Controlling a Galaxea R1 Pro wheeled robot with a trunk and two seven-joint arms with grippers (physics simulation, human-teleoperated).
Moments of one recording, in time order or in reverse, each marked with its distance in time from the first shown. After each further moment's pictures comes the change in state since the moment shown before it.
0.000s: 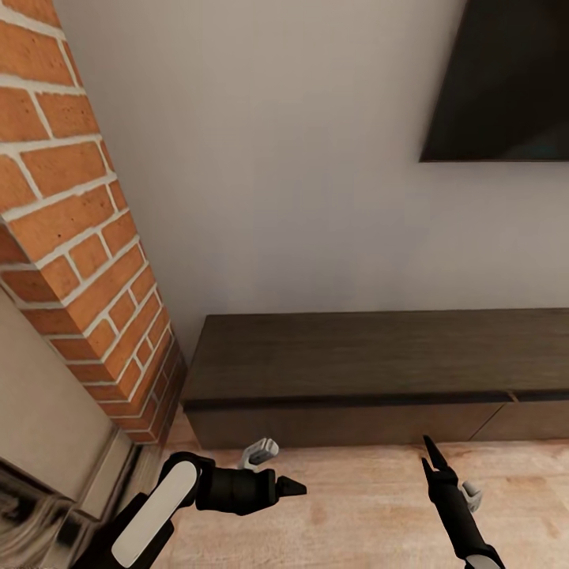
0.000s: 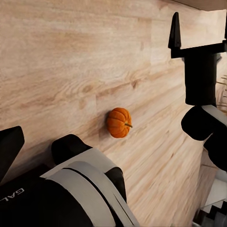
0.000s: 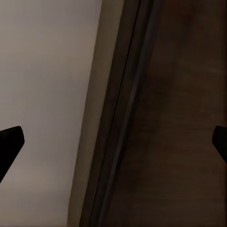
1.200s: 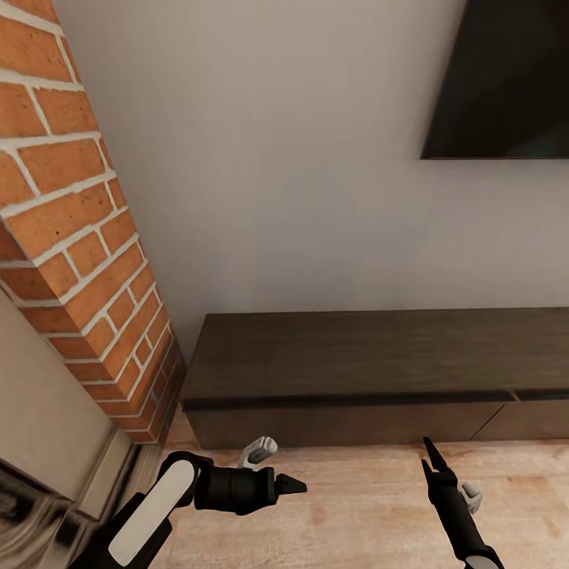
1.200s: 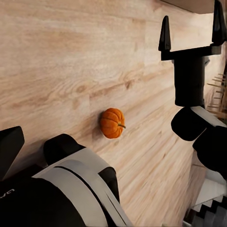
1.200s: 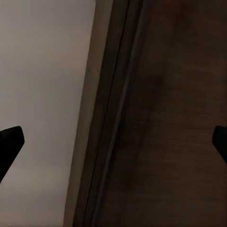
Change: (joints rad) left arm 0.000 0.006 0.005 -0.001 0.045 0.000 0.000; right arm 0.000 0.001 0.000 0.006 -0.002 -0.004 -0.007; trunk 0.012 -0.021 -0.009
